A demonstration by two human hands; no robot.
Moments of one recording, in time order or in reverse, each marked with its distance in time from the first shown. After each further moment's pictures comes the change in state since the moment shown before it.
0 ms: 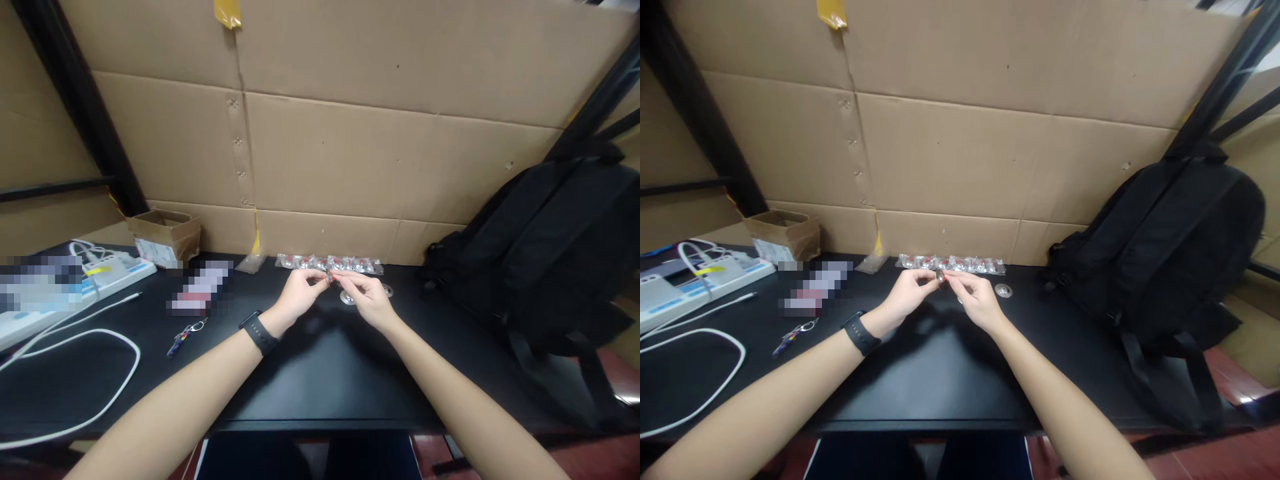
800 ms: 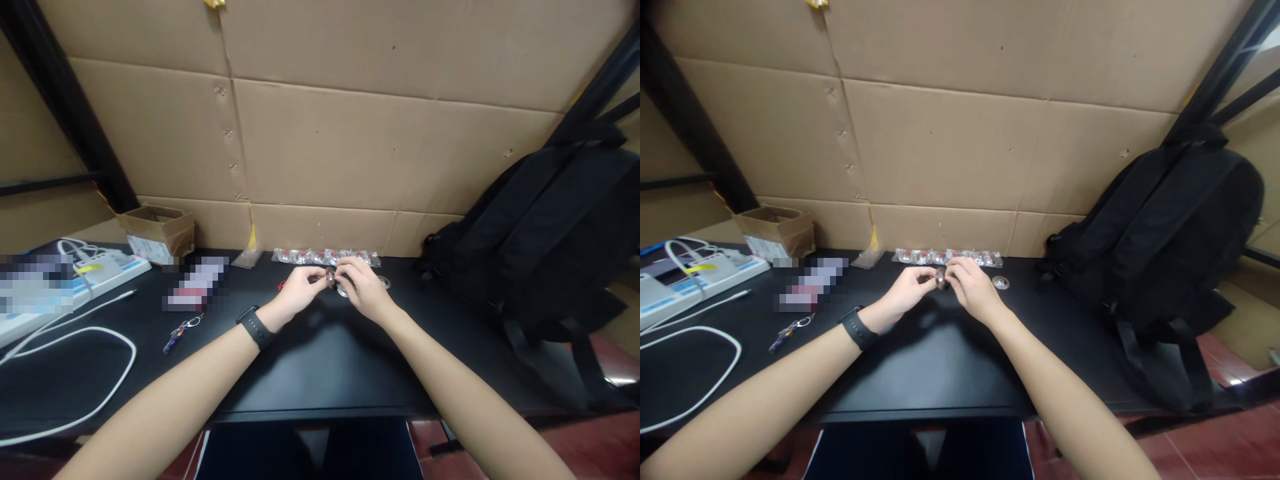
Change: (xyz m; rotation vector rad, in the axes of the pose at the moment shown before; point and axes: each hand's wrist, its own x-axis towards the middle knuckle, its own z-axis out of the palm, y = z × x) left_hand 0.000 -0.007 0.006 -0.099 -0.181 0.018; right_hand 0.002 -0.005 -0.010 -0.571 -0.058 -0.398
